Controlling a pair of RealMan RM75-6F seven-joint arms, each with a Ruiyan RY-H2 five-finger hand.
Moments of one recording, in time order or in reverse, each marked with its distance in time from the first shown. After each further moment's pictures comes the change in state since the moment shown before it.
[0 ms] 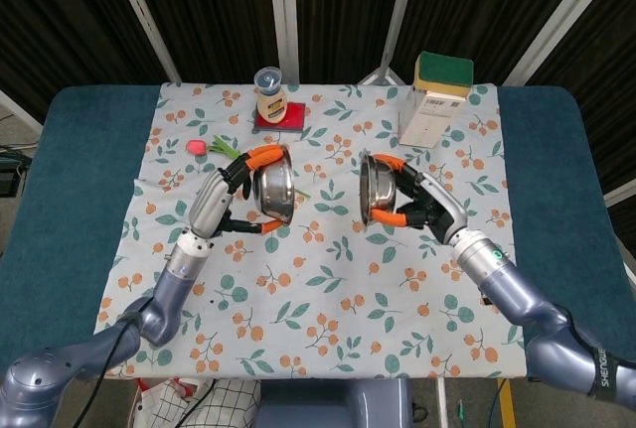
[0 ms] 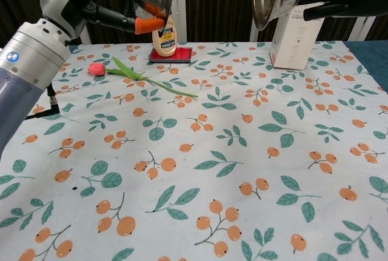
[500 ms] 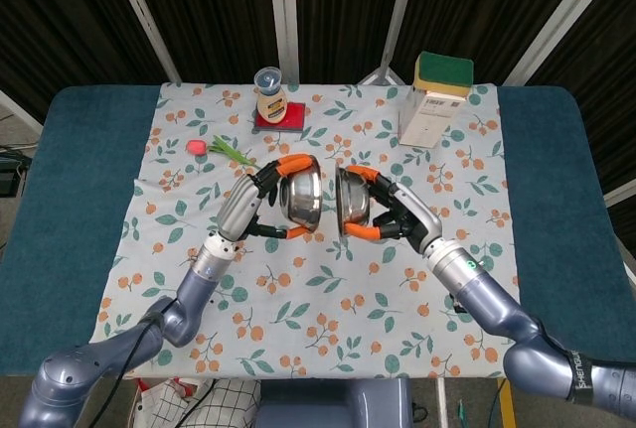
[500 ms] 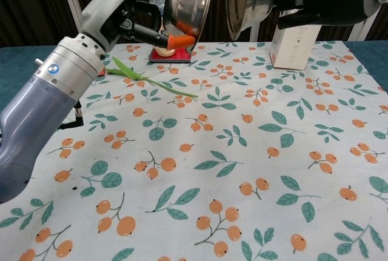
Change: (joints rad) left arm -0.071 -0.098 0.009 0.093 -0.026 -0.058 -0.010; right arm 0.062 -0.063 -0.044 -0.072 0.110 0.081 -0.179
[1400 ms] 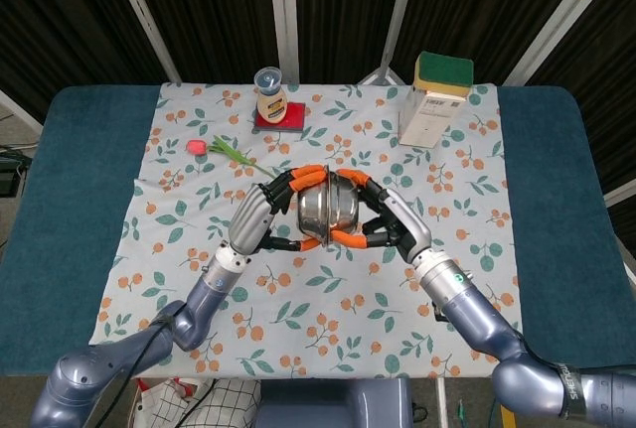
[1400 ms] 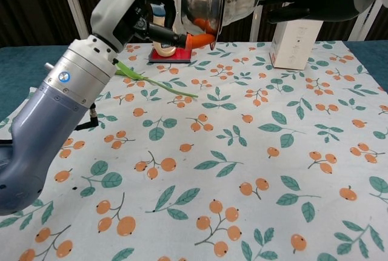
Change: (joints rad) left arm -0.028 -0.029 0.039 0.002 0.030 0.119 0.076; right arm 0.018 -0.010 -0.004 -0.129 0.147 0.127 -0.173
